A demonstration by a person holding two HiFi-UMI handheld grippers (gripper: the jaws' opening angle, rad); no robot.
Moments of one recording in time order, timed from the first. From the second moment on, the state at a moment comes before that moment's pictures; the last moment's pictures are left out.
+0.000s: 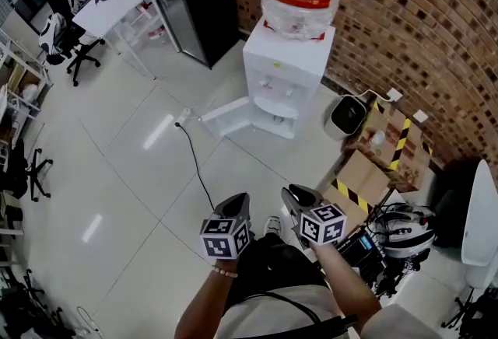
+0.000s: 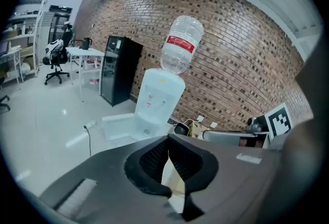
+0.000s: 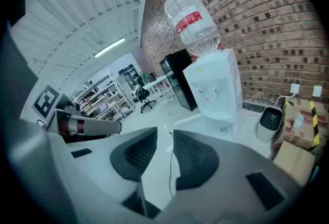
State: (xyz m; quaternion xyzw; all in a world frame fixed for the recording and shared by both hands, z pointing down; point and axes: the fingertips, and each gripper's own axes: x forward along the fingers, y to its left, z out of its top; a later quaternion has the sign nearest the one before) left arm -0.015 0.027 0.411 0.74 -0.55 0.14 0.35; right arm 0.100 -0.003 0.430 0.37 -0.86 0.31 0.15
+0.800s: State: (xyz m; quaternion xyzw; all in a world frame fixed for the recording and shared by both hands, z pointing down) left arm -0.013 -0.128 0.622 0.73 -0.52 0.17 0.40; right arm 0.101 -0.177 0.671 0.47 -0.79 0.33 0.23
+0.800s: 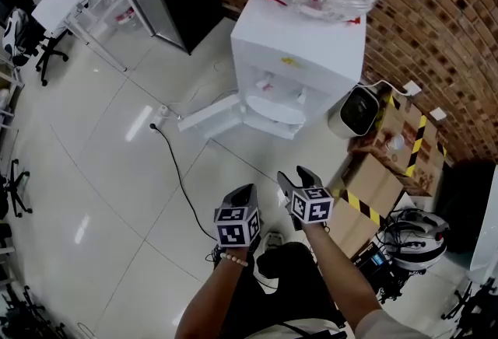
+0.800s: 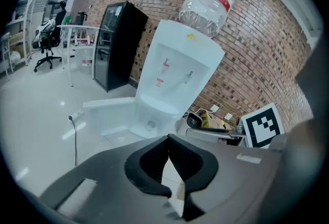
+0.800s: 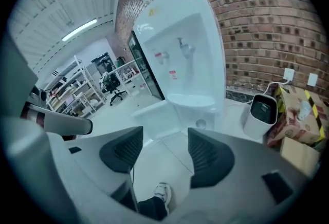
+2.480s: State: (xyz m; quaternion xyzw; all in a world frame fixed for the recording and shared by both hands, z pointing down) left arm -0.029 -0.321 0.749 0.82 -0.44 0.03 0.37; right arm 0.099 -0.474 1.072 0.60 -0.75 0.17 0.23
